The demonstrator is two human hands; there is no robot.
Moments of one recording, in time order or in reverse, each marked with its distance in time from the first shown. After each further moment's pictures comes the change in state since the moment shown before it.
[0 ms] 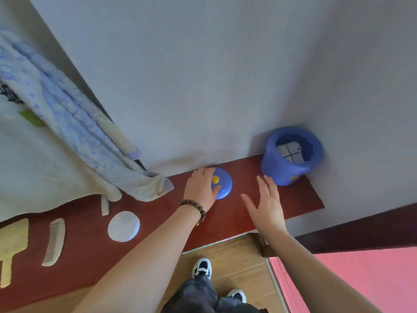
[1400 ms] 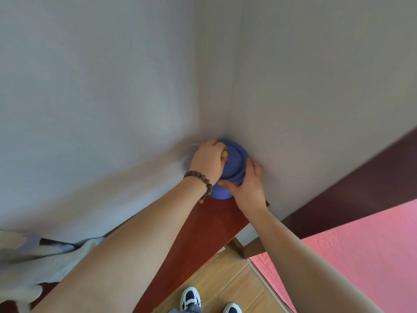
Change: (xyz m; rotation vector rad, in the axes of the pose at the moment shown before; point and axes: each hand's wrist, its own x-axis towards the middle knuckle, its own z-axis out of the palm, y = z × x) left_hand 0.119 0.189 0.004 -0.060 -0.034 0.495; right_hand 0.077 0.047 -0.079 0.239 0.316 0.171
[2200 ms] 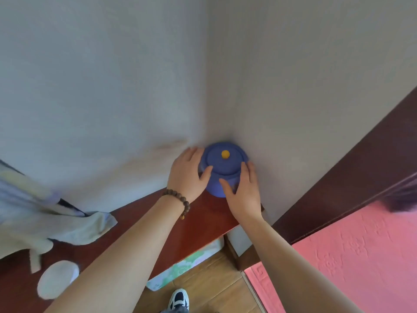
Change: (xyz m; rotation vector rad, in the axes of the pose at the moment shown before) left_hand -0.081 -0.003 -0.026 0.063 0.190 -0.142; right_hand -0.035 -0.014 -0.023 -0.106 -0.056 -0.114
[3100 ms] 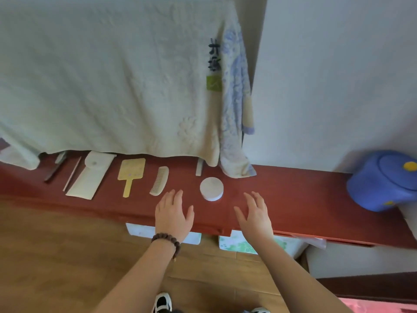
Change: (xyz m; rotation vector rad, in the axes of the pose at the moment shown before) left_hand -0.376 -0.191 -0.122 0.288 0.168 -0.893; right_hand -0.221 -0.116 0.187 -0.126 -0.590 -0.355
